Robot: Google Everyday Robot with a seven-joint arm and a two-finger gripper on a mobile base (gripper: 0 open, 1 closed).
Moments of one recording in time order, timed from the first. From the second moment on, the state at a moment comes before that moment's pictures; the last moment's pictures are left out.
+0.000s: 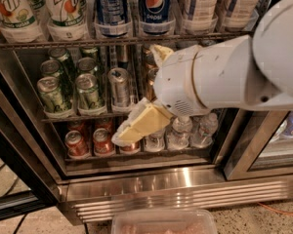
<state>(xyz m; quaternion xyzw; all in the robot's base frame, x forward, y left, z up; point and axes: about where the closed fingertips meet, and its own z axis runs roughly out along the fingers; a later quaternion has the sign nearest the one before) 0.439 0.012 0.968 -0.56 0.67 0.12 0.46</state>
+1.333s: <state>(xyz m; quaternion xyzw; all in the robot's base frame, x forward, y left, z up) 0.439 0.066 0.987 -0.52 0.64 0.14 0.54</state>
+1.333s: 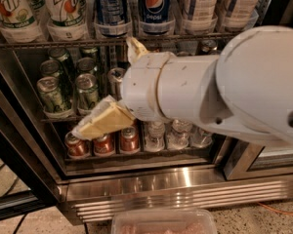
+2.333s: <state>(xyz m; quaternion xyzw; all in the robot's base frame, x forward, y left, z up) 0.482 0.077 1.046 -0.40 0.64 0.03 0.66</state>
